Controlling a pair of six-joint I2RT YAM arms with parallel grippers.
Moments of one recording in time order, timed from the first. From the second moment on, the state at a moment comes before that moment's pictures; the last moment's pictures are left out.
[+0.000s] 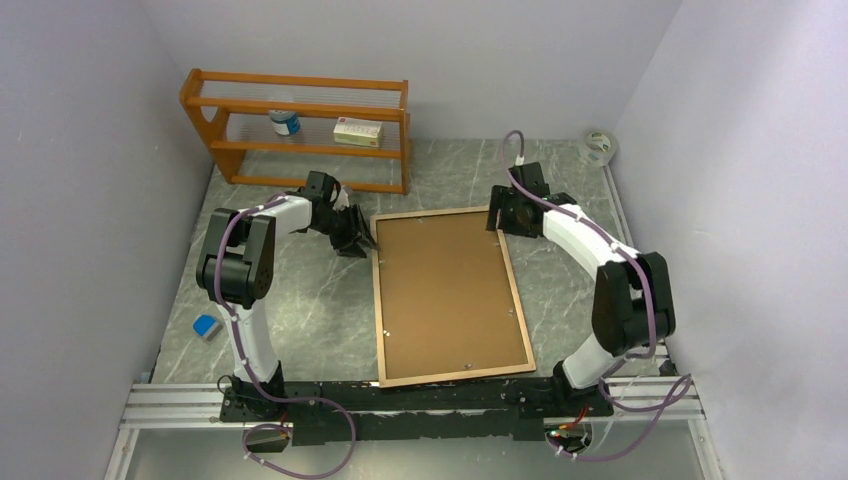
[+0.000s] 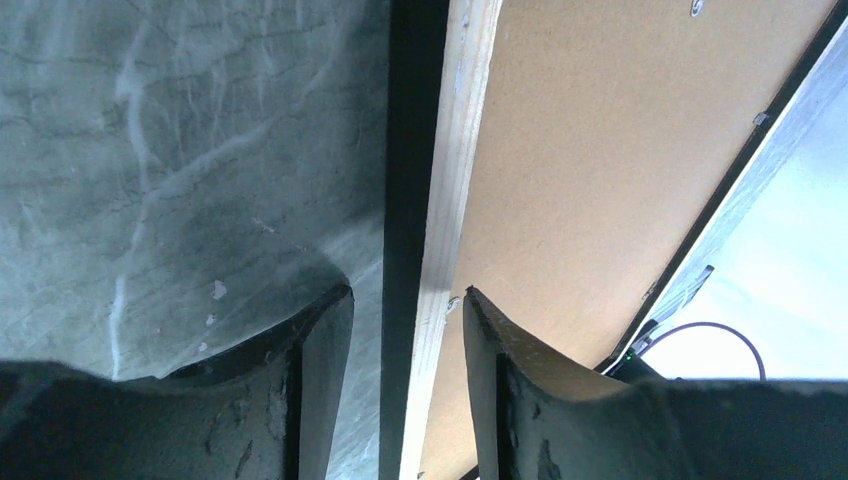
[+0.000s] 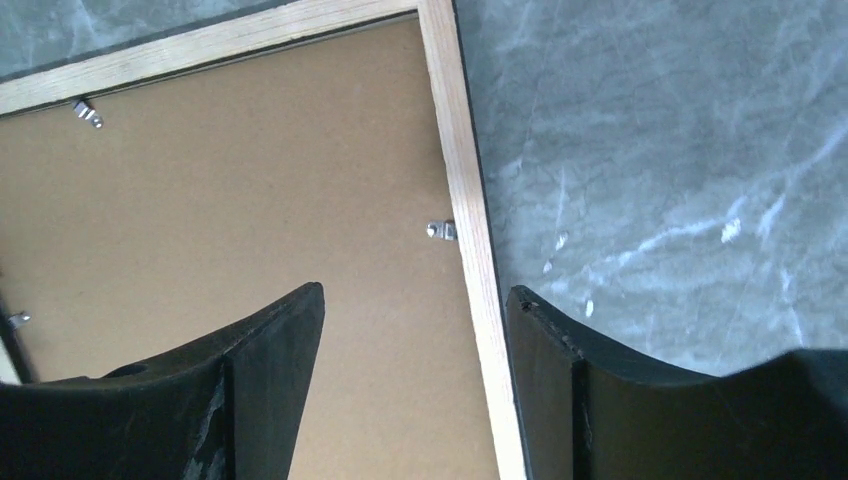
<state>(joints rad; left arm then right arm) -0.21 1.96 1.23 -0.43 0.54 -0.54 0.26 1.63 1.13 -0.44 0.07 0.37</state>
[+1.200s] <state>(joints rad) -0.21 1.82 1.05 -0.45 0.54 -0.58 0.39 1.40 0.77 -0.79 0.12 0.65</state>
